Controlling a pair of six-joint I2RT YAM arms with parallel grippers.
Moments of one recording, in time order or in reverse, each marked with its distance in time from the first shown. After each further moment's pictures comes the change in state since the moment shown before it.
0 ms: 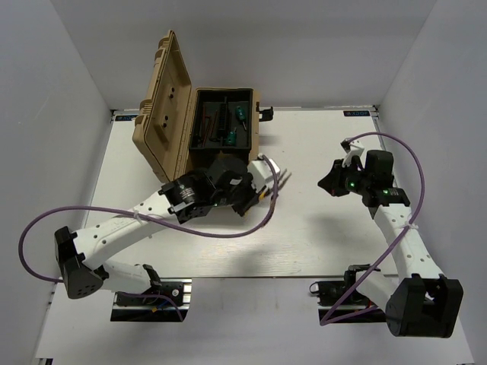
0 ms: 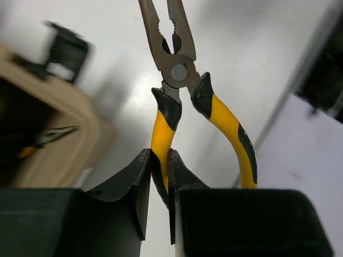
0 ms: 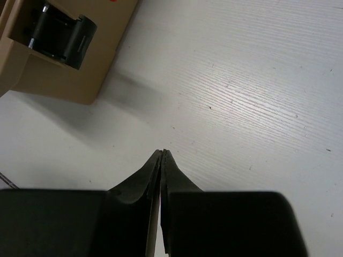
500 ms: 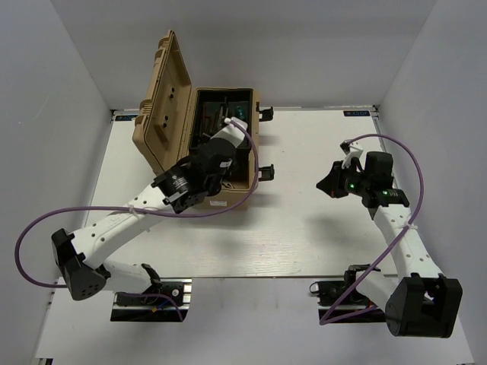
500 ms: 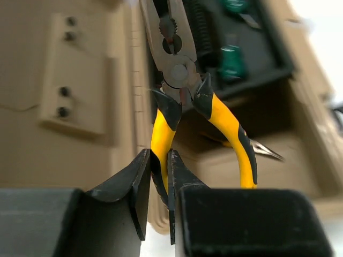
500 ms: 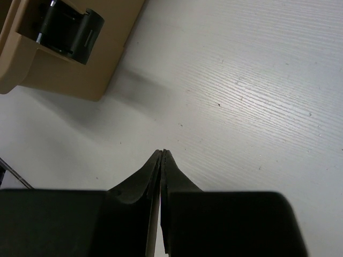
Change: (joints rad) left arm 0.093 0.002 0.069 0.105 -0.877 0.114; right arm -0.010 0.000 -0.017 0.008 -0.043 0.011
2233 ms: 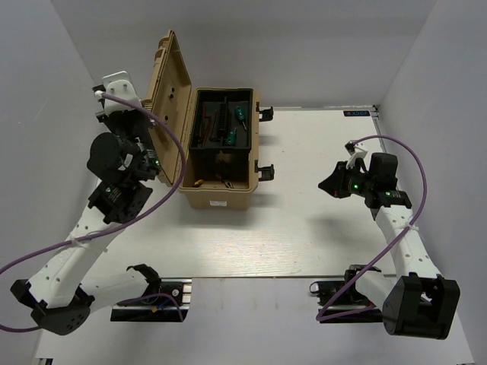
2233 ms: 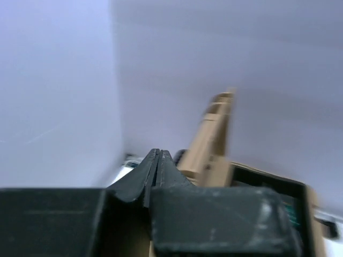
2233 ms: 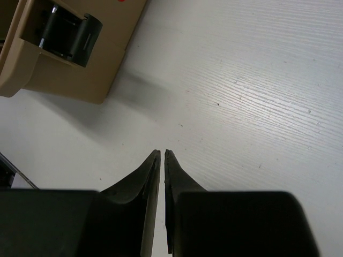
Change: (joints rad) left arm 0.235 -0.272 0.065 0.639 -0.167 0.213; right arm -0.052 -0.003 -0.016 0.012 -0.050 0.015
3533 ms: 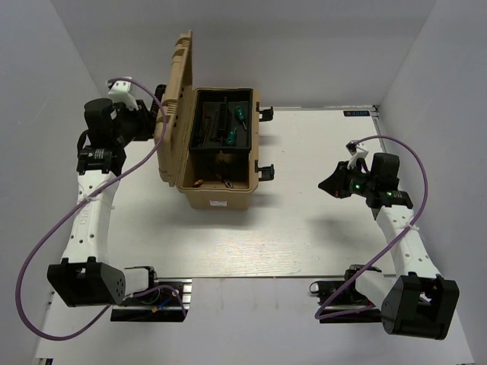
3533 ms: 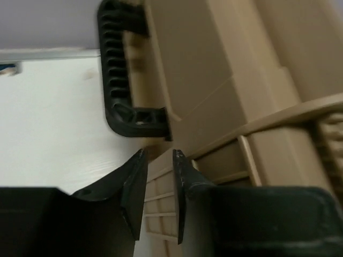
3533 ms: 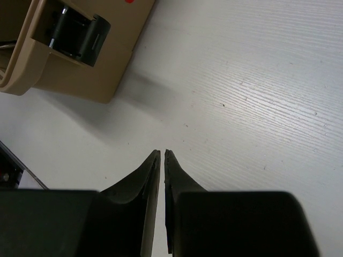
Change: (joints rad) left arm 0.734 0.214 -0.056 -0.537 1.267 -0.496; right arm -0.020 0.000 0.000 0.000 -0.047 0.000
